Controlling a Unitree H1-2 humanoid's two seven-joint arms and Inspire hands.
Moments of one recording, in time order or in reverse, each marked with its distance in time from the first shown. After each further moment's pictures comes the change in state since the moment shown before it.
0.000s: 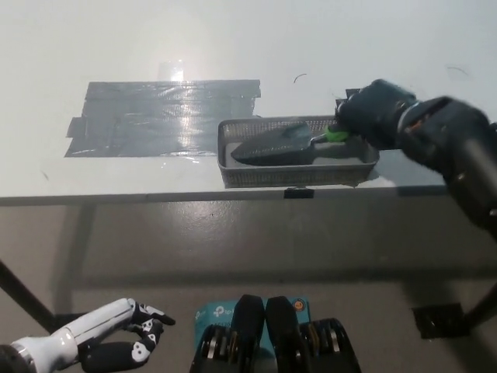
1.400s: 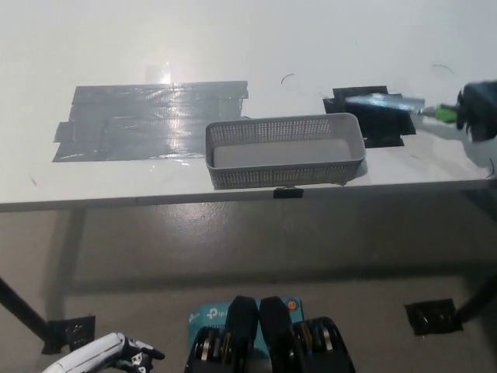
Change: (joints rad) left_arm 0.129 -0.004 0.015 0.001 -0.005 0.000 0.037; right_arm 0.052 -0.096 -0.074 0.349 0.151 0.209 -0.284
